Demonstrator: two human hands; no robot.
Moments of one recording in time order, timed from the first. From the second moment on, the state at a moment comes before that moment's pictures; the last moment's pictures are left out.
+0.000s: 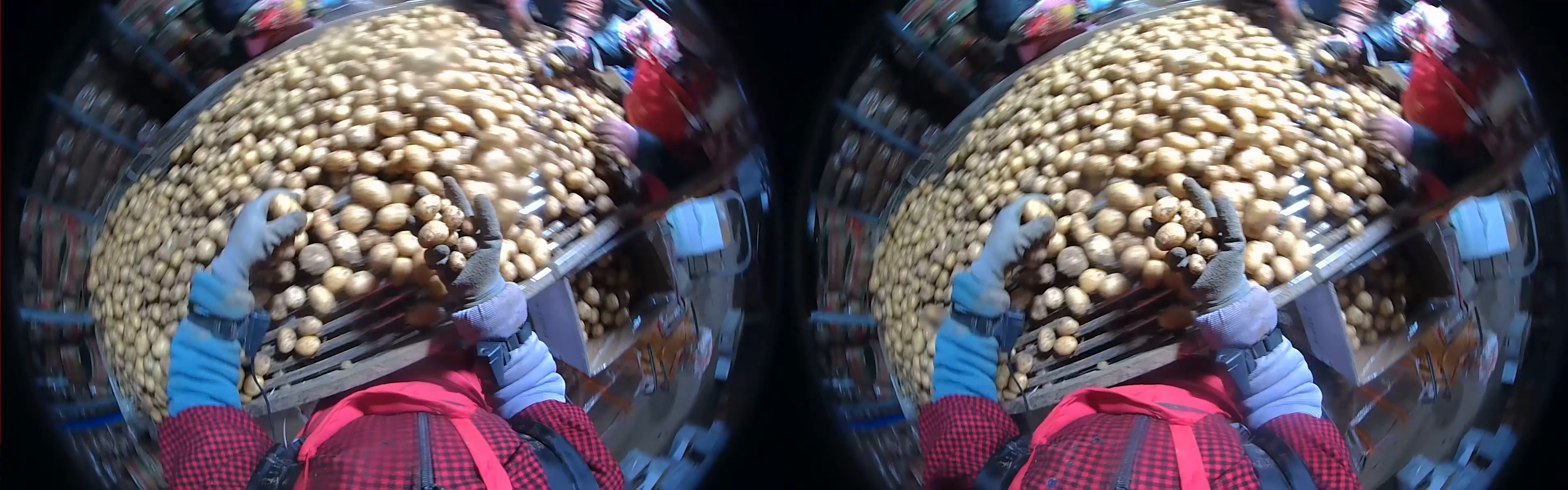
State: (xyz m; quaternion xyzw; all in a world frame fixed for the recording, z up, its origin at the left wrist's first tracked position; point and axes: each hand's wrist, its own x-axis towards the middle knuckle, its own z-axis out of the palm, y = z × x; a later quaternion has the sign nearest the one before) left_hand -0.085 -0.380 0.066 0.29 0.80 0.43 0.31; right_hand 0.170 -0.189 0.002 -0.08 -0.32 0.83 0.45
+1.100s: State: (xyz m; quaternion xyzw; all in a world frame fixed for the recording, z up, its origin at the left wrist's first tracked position) left_hand 0.210 -0.165 -0.003 0.38 0.62 0.38 0.57; right_hand 0.788 0.150 -0.121 -0.54 -0.11 0.49 0.67
